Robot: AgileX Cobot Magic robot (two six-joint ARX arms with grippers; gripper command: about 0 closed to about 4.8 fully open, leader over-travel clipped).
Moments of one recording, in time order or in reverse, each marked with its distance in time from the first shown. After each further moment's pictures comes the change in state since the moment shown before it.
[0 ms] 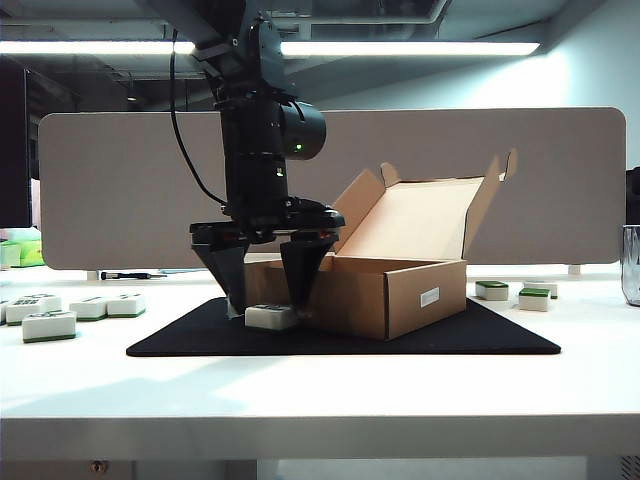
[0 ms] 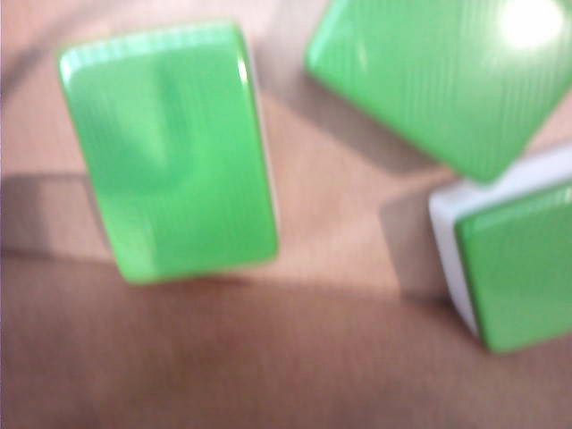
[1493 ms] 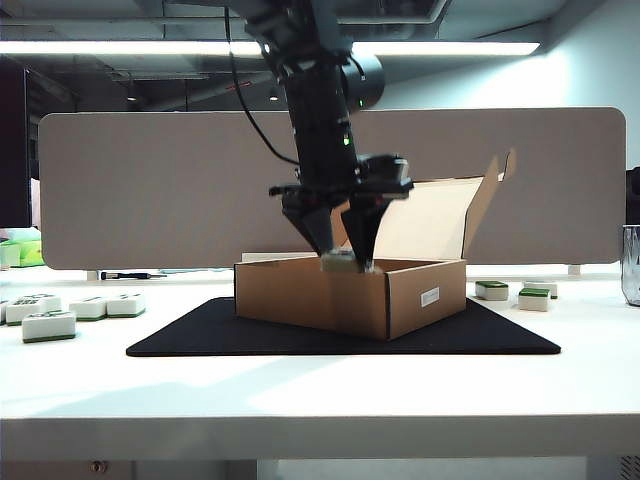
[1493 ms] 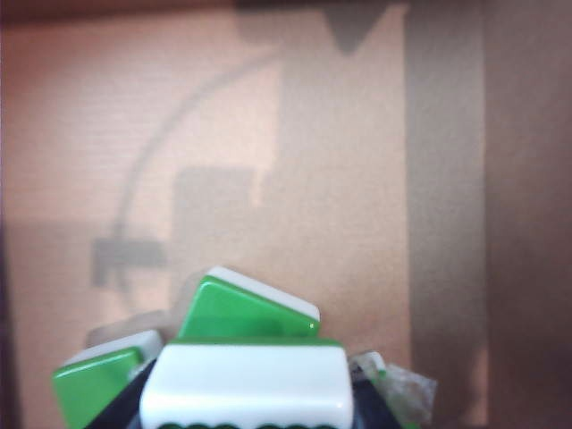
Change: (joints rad) left arm -0.098 0.117 0.312 0.055 -0.053 0.085; right arm 0.000 0.000 0.000 0.000 0.004 0.000
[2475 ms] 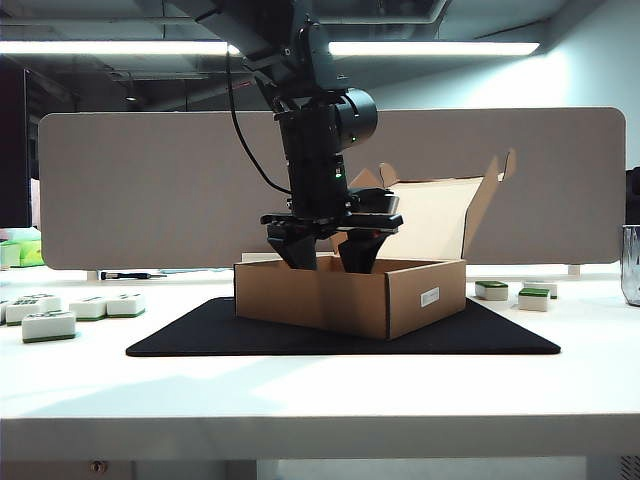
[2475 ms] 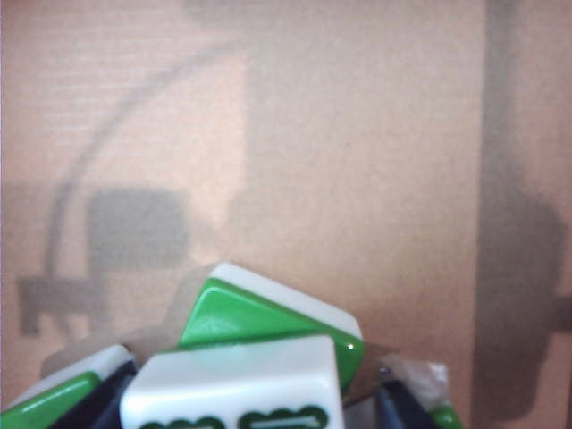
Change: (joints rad) left arm 0.023 0.035 -0.045 0.024 0.003 0.004; right arm 0.000 0.000 0.000 0.000 0.000 0.000
